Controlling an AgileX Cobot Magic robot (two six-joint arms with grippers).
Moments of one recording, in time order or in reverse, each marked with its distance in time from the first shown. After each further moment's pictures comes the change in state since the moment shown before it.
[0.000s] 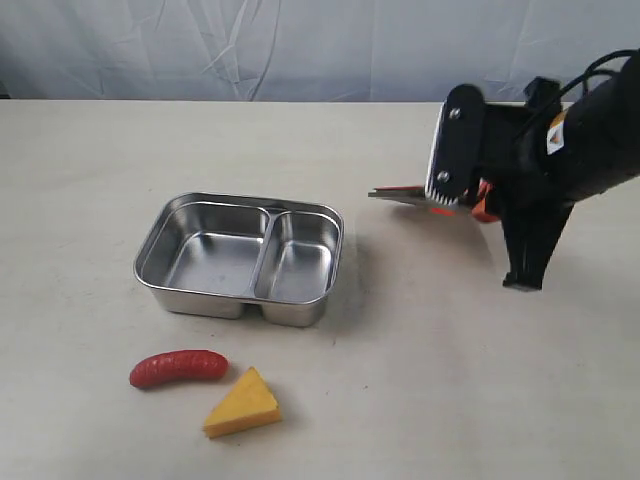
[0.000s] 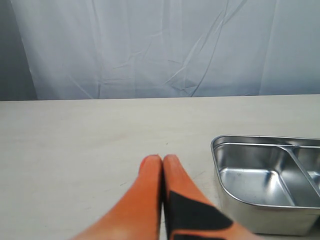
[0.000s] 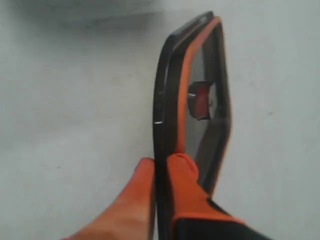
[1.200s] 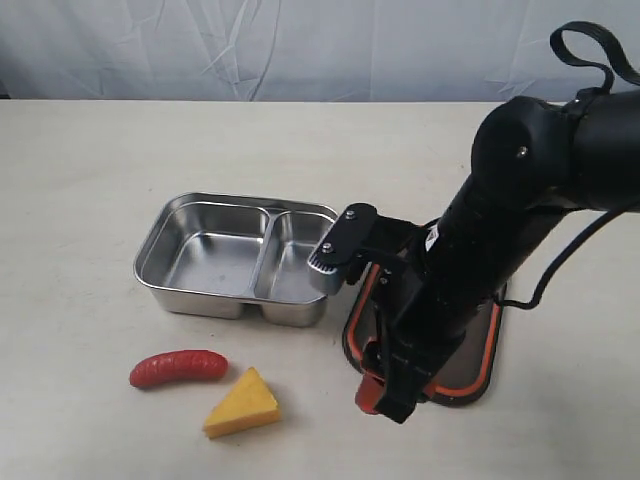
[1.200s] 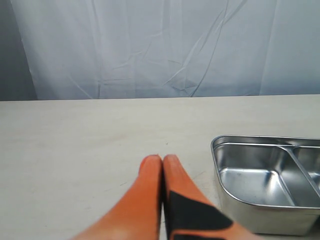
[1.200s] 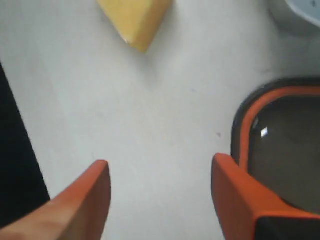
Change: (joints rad) left arm 0.000 0.000 0.000 0.000 0.000 0.000; right arm 0.193 0.193 0.000 0.618 0.225 0.023
